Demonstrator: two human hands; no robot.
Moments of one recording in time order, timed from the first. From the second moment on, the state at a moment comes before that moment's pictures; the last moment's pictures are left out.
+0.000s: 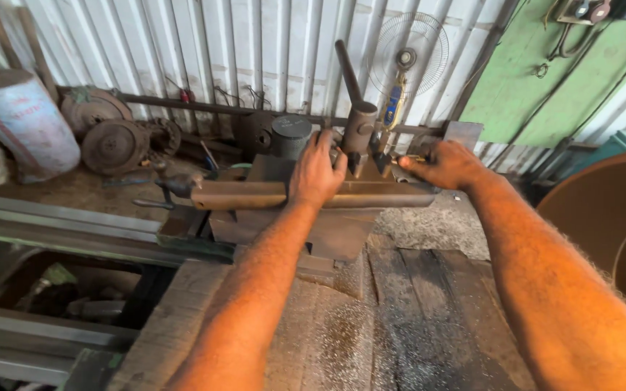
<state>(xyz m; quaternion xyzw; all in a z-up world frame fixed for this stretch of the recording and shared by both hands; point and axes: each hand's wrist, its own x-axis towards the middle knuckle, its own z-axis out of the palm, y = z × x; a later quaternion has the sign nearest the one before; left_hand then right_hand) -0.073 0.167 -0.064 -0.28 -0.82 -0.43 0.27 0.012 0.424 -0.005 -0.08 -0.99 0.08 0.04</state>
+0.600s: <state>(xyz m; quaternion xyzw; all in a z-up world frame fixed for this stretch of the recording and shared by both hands) -0.072 0.163 -0.071 -0.29 -0.81 -0.45 0.25 -0.011 0.448 -0.025 -0.07 -0.99 0.08 0.07</state>
